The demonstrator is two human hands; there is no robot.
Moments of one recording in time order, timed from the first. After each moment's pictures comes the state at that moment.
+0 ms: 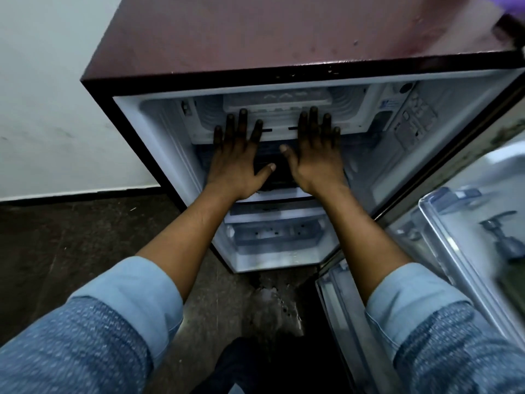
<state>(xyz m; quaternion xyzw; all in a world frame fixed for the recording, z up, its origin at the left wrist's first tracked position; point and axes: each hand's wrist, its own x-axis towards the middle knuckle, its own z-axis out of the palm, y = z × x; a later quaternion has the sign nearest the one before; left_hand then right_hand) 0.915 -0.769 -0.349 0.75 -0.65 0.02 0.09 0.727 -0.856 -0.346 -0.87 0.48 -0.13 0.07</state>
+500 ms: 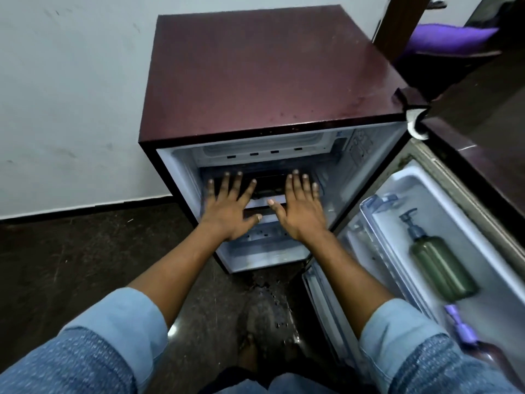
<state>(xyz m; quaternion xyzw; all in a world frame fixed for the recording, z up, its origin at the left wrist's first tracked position) 0.884 -0.680 -0.288 0.73 -0.67 -0.10 -0.08 0.681 -0.748 -0.296 -0.85 0.51 -0.01 0.15</state>
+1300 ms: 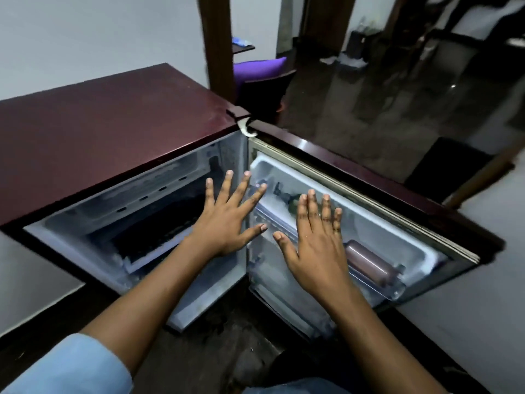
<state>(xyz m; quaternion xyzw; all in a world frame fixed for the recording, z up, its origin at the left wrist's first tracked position) 0.709 -0.669 -0.179 0.44 -0.90 -0.01 0.05 0.510 -0.544 -0.165 -0.67 0.73 -0.12 0.00</state>
